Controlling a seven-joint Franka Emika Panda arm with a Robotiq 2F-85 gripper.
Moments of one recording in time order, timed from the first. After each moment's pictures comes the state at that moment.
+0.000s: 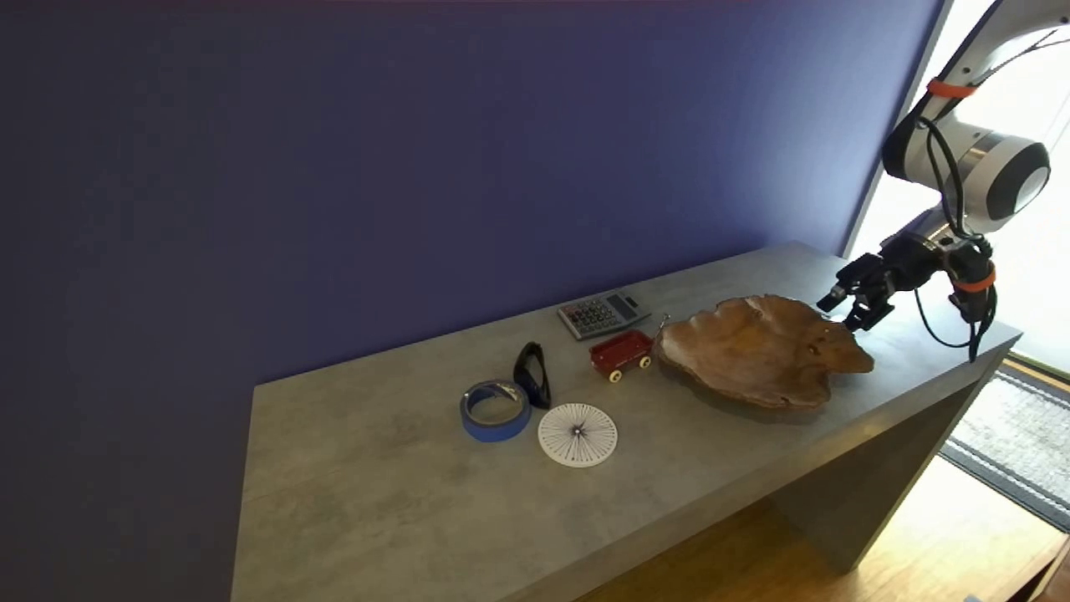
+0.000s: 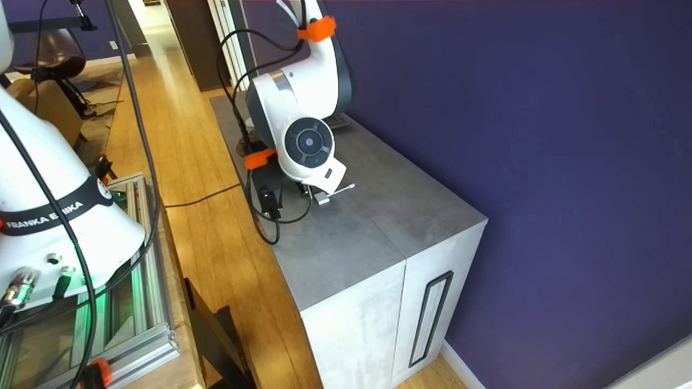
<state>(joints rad) -0.09 0.51 -0.14 -2.48 1.48 2.18 -1.40</state>
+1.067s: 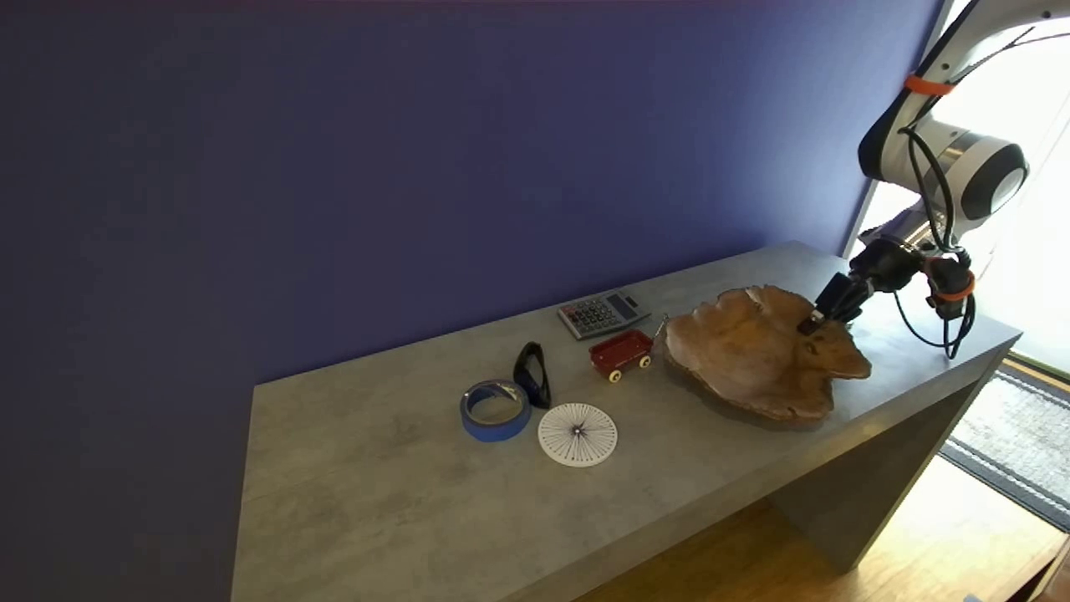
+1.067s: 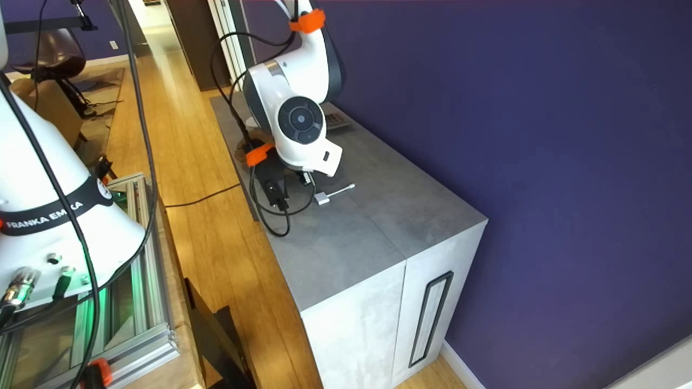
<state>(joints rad) -0.01 0.49 -0.10 -2.47 1.57 2.31 -1.54</state>
